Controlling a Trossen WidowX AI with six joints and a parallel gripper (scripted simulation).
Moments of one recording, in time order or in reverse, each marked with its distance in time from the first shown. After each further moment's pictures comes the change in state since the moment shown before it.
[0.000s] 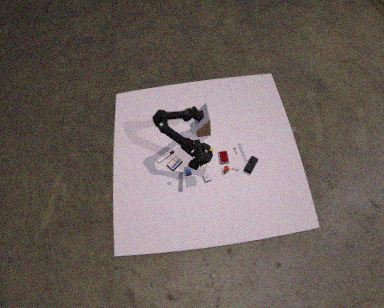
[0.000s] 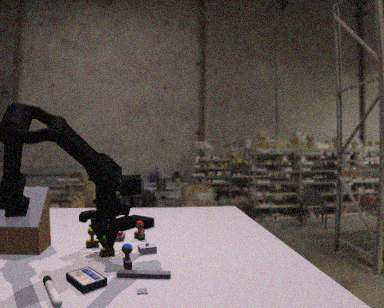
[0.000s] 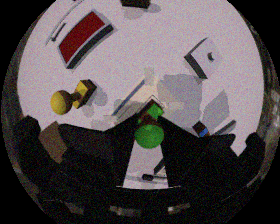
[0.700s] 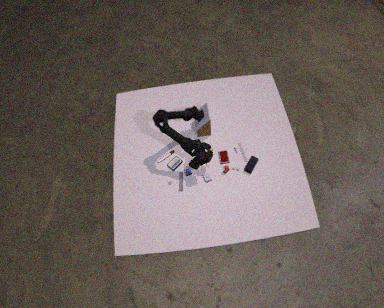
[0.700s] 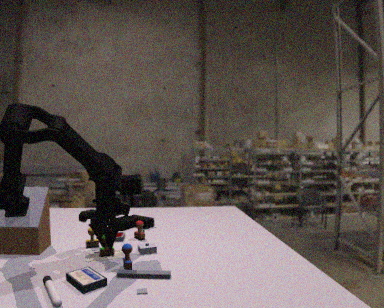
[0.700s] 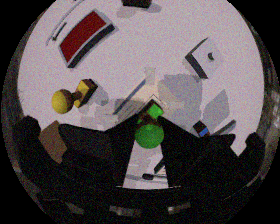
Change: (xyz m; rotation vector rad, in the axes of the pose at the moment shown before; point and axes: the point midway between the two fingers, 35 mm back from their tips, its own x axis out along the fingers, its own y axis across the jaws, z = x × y) arm -0.001 0.001 -0.001 0.000 0.003 0.002
